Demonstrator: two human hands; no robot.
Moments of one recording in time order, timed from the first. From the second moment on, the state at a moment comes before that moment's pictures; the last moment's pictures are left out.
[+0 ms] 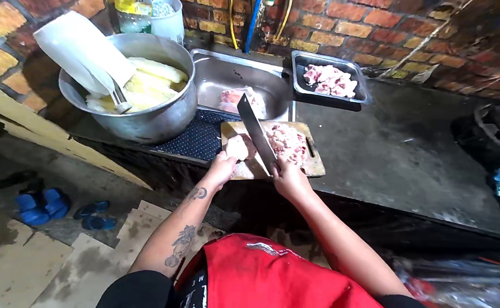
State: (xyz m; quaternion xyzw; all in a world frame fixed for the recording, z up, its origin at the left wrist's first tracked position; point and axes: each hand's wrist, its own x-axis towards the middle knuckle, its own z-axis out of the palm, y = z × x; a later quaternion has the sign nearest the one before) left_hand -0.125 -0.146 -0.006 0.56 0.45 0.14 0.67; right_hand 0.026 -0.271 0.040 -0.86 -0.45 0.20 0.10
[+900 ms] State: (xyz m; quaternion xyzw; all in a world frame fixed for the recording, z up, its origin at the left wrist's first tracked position) left_hand -0.135 -0.137 -0.020 0.54 0.43 0.12 0.71; right_hand 0.017 -0.240 0.046 -0.88 -0.41 0.24 0.06
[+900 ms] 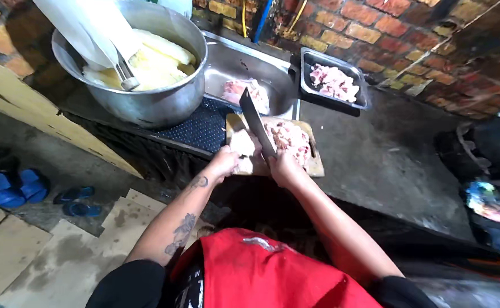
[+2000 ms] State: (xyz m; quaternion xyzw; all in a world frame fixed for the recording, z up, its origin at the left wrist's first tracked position) left_hand -0.101 -0.147 -0.019 0.69 0.48 0.15 0.52; right_hand 0.044 -0.283 0.041 -0.86 -0.43 0.22 0.17
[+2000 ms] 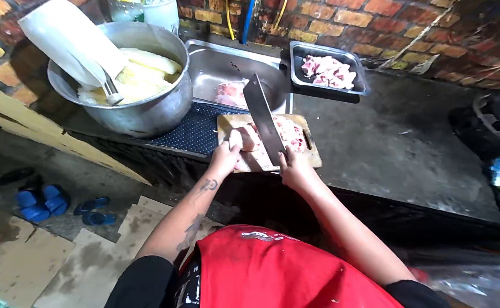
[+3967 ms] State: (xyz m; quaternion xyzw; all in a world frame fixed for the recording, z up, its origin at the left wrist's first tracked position) left_hand -0.113 -0.087 -0.023 0.74 0.51 0.29 0.33; right_hand 0.059 -0.280 0.053 -0.82 -0.37 0.42 0.10
